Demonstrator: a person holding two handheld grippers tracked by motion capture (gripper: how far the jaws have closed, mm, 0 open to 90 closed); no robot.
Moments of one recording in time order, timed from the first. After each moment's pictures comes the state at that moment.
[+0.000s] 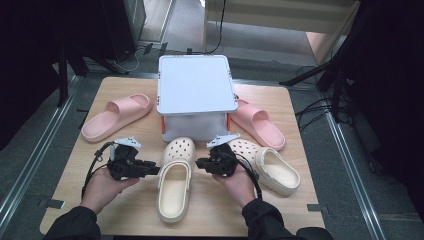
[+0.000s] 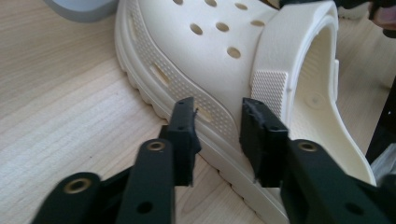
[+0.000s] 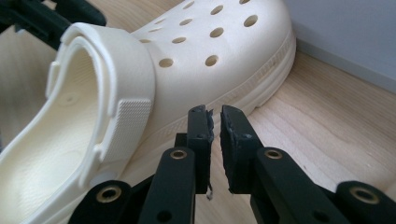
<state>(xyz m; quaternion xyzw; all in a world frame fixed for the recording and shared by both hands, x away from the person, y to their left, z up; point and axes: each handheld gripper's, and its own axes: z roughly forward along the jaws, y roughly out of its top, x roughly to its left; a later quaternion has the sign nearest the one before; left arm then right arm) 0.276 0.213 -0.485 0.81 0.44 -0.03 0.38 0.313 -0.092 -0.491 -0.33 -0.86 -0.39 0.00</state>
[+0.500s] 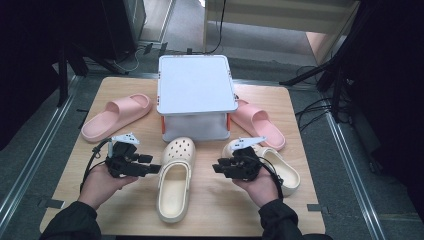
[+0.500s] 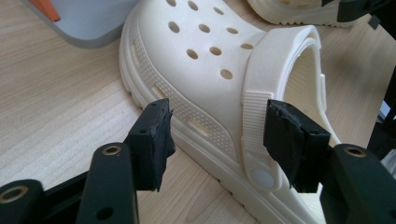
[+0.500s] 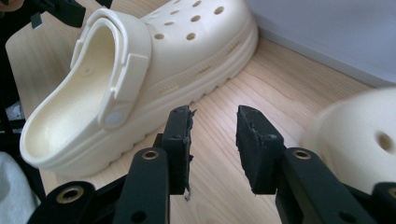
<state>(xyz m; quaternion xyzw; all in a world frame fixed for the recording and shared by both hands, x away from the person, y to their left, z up) 0.277 0.214 -0.473 0.82 0.42 -0.01 0.39 0.297 -0.148 -0.467 -0.33 -0.86 -0.40 0.00</state>
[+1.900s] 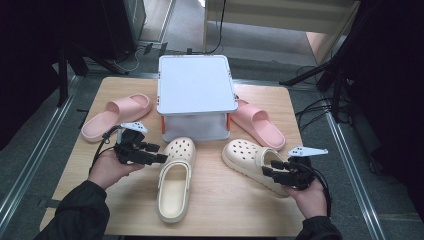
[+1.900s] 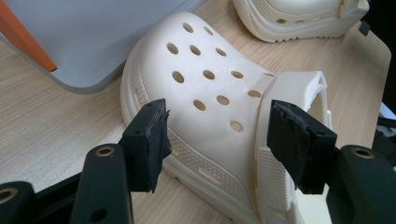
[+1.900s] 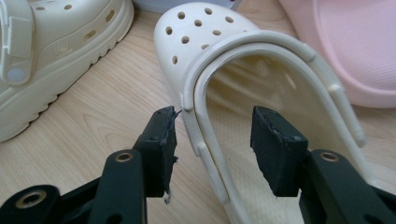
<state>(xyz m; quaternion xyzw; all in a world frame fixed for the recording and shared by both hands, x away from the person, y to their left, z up) 0.312 0.203 -0.467 0.83 0.39 -0.02 0.40 0.280 -0.279 -0.467 -0.44 -0.81 -0.39 -0.07</state>
